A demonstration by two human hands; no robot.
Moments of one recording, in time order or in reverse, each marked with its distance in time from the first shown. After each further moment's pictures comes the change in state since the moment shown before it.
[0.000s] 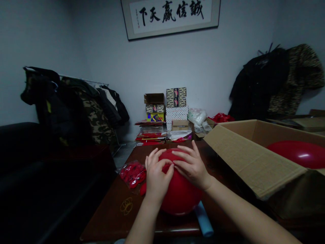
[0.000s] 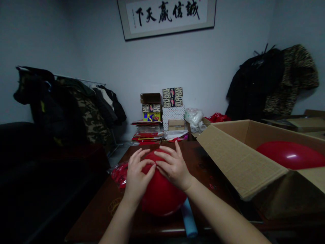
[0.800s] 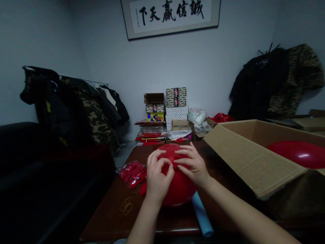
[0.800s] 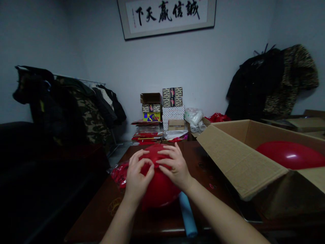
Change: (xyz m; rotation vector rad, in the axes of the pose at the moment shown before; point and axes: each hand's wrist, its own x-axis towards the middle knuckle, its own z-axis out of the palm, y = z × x) left_hand -0.001 0.001 -0.001 -0.071 0.021 0.018; right_hand -0.004 0.003 0.001 0.253 0.044 0.192
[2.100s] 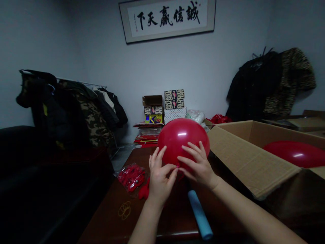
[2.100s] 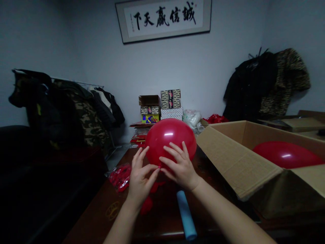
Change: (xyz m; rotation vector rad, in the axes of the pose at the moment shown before) left_hand -0.001 0.008 0.007 0.028 -0.061 0.100; right_hand -0.010 0.013 -0.023 -0.382 -0.016 -0.166
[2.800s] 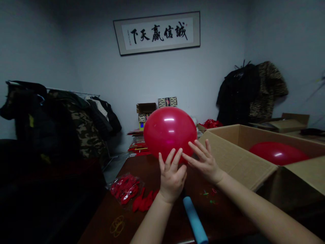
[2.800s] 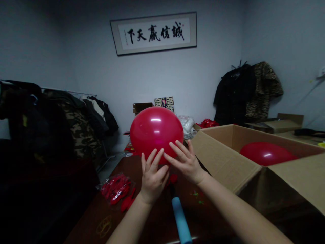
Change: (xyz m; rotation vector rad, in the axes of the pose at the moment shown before) left_hand 0.022 0.032 0.042 0.161 0.148 0.388; right_hand -0.004 0.039 -0.037 -0.332 0.035 -0.126
